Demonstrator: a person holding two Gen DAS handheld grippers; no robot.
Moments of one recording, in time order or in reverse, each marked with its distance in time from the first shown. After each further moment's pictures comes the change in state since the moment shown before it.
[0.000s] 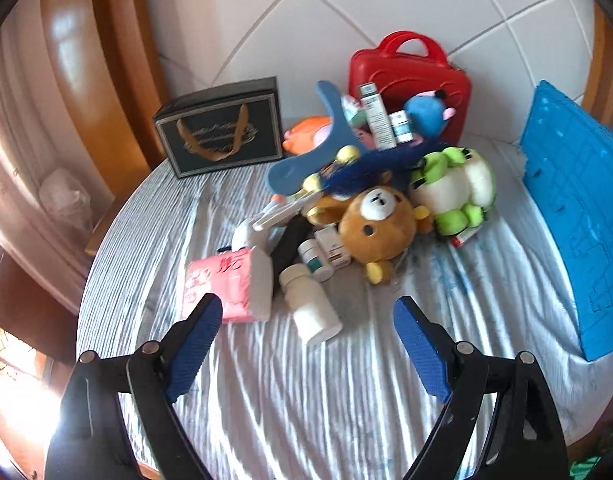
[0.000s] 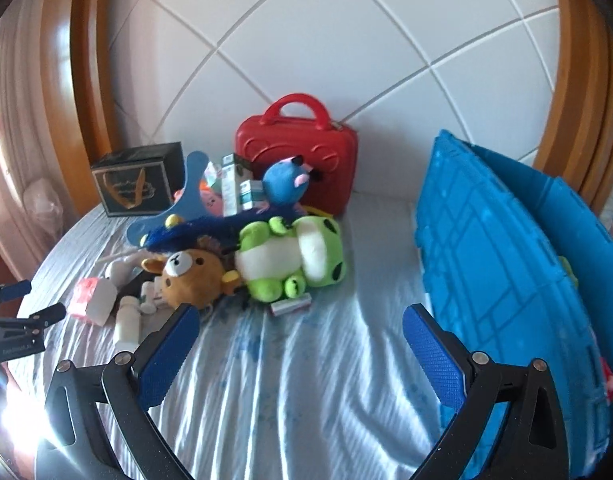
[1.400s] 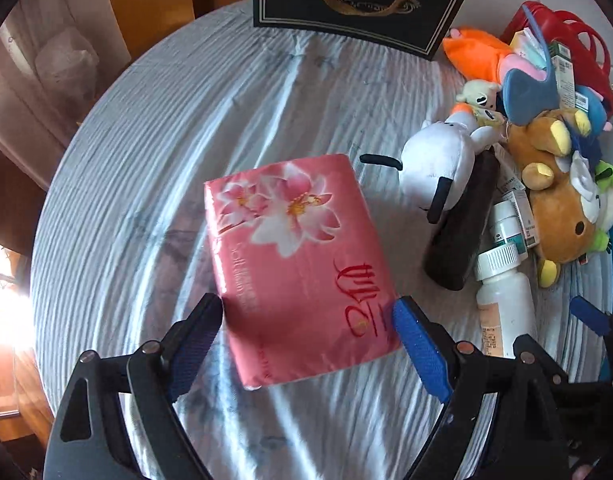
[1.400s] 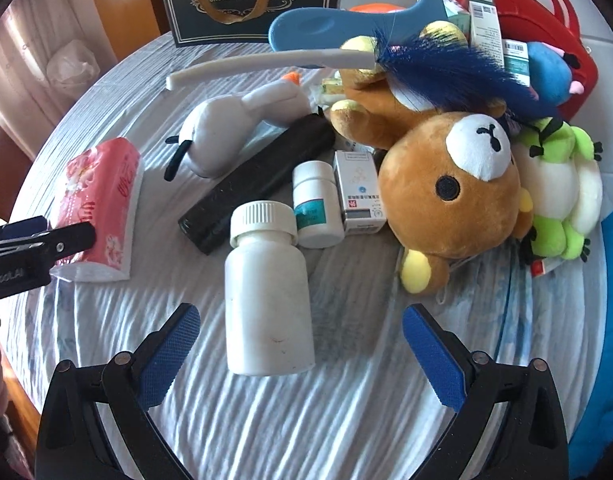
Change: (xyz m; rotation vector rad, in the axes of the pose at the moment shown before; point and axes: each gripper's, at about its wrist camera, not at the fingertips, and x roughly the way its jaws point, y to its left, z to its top) left arm 0.184 0.153 -0.010 -0.232 0.350 -0.022; right arm 0.239 0.266 -0.052 -0.185 0.468 0.141
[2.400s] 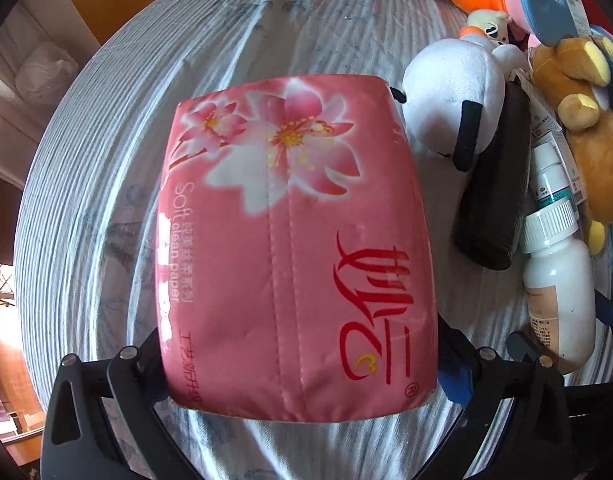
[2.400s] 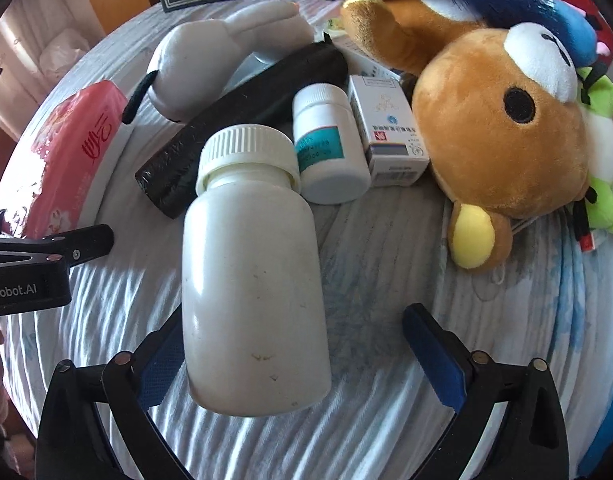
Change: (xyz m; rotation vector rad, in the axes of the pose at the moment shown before) left arm 0.040 -0.006 -0.010 0.093 0.077 0.061; right arm 0.030 -0.004 -0.005 0.028 0.068 0.025
